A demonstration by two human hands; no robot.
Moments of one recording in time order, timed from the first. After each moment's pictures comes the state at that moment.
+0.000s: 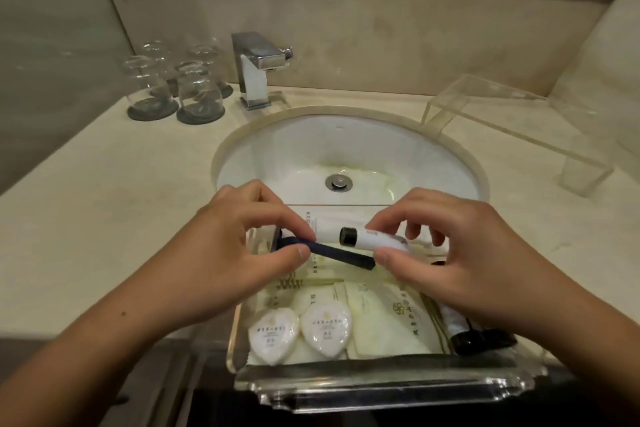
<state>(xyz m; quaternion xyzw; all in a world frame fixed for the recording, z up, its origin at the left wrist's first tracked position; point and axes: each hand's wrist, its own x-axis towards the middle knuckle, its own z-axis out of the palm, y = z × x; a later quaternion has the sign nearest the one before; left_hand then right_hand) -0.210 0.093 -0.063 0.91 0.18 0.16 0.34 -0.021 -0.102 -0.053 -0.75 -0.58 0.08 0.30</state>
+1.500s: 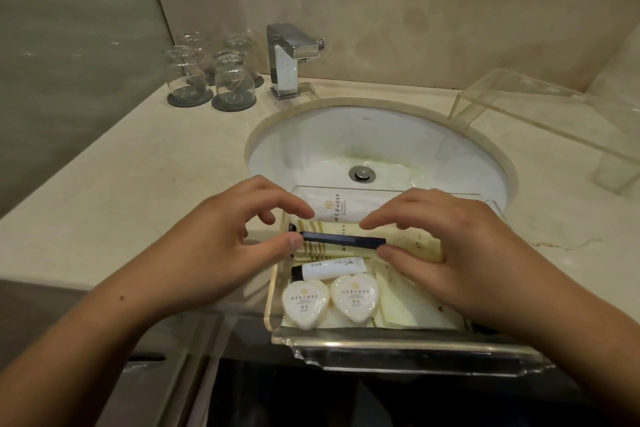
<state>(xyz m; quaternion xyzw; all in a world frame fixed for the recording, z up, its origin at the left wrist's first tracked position) -0.249 0.101 -0.068 0.92 0.20 0.14 0.32 -0.046 -0.092 -0.061 -0.74 -0.62 0.05 0.25</state>
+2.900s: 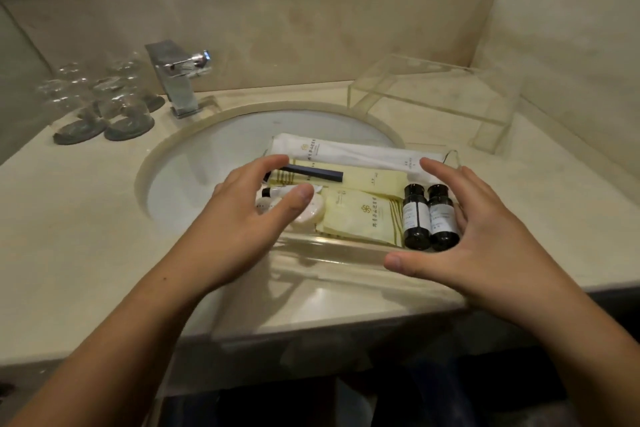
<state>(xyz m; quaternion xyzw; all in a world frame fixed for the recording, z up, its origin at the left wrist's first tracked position) -0.123 0.031 -0.067 0.90 0.25 0.14 0.34 0.014 -0.201 -0.075 -0.85 -0.31 0.11 0.41</state>
